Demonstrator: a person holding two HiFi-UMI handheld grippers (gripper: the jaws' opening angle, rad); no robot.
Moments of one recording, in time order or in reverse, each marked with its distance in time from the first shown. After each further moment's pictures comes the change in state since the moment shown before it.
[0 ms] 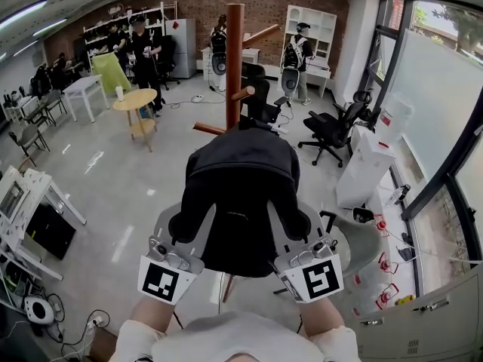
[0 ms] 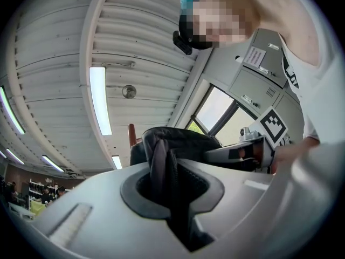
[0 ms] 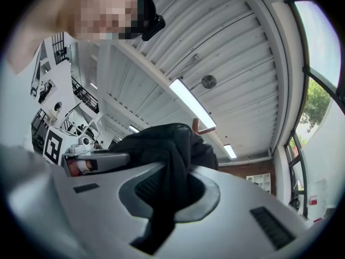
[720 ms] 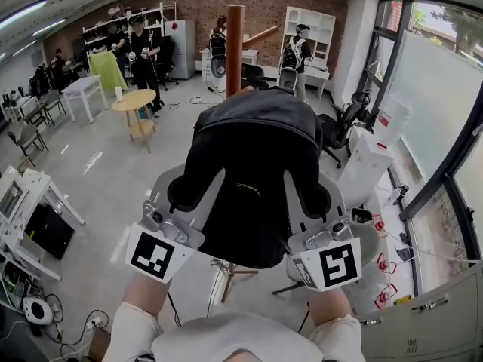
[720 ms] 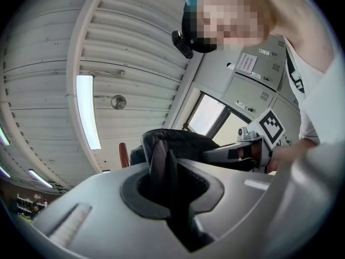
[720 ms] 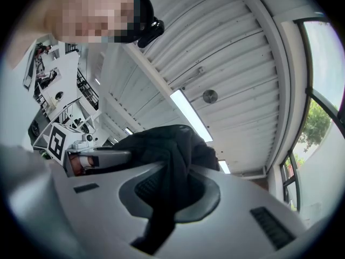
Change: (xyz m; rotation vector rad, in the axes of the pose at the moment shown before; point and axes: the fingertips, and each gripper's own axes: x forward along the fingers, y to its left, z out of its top) left arm 0.047 0.019 0.057 0.093 -0.098 -0.093; right arm 0.017 -0.034 0.062 -0.117 -0.092 -0.054
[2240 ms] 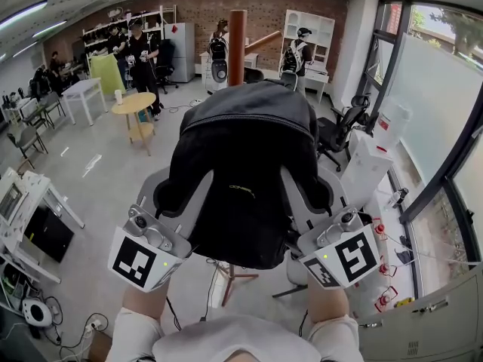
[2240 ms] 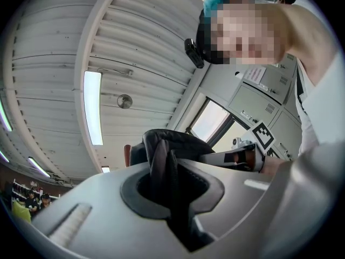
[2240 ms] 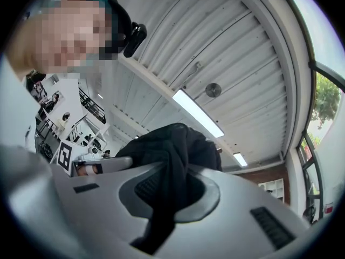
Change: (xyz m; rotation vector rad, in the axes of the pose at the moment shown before) left arm -0.010 0.022 0.034 -0.073 -0.085 0.020; right arm 0.018 0.007 0.022 0.150 -0.010 0.138
